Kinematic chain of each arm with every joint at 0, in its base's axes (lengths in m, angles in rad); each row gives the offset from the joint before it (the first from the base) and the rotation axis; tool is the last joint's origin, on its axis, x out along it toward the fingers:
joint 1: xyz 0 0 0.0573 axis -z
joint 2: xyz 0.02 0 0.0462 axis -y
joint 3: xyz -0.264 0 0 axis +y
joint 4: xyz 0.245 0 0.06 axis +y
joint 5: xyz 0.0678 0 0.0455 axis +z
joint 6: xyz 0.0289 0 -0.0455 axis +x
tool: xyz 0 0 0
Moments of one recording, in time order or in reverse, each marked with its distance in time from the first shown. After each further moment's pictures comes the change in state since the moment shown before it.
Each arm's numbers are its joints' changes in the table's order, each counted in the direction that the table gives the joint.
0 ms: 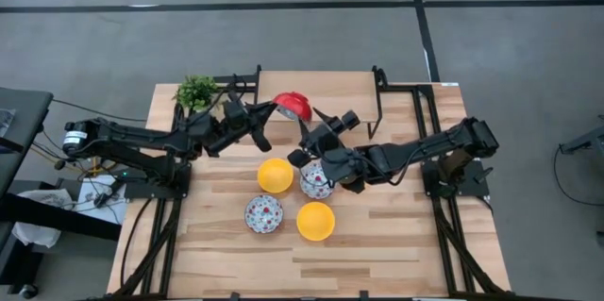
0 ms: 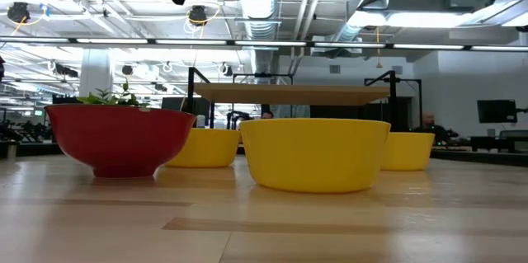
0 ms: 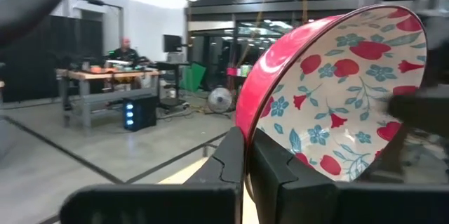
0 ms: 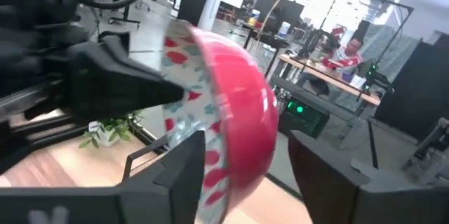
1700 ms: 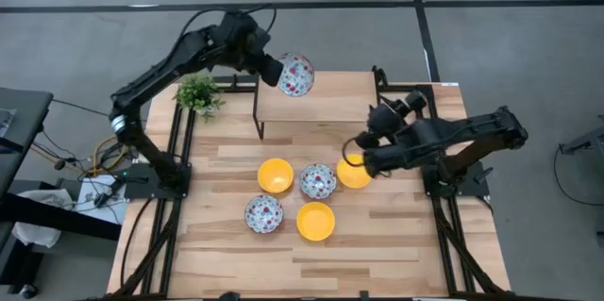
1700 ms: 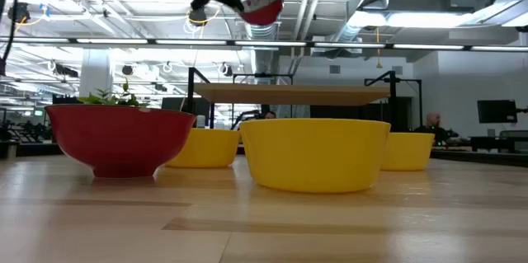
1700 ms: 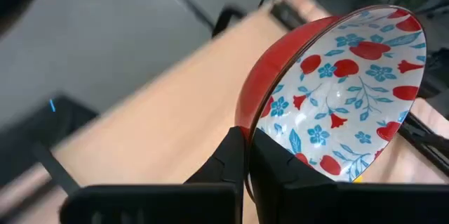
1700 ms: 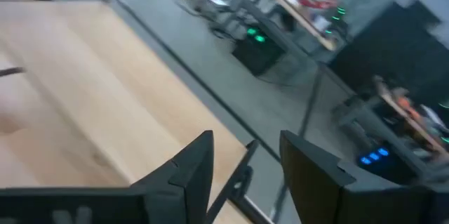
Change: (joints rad) left arm -0.533 -0.487 -1.235 1.711 -0.599 -0.347; right arm 0.003 0.287 0.000 1.436 0.067 0.868
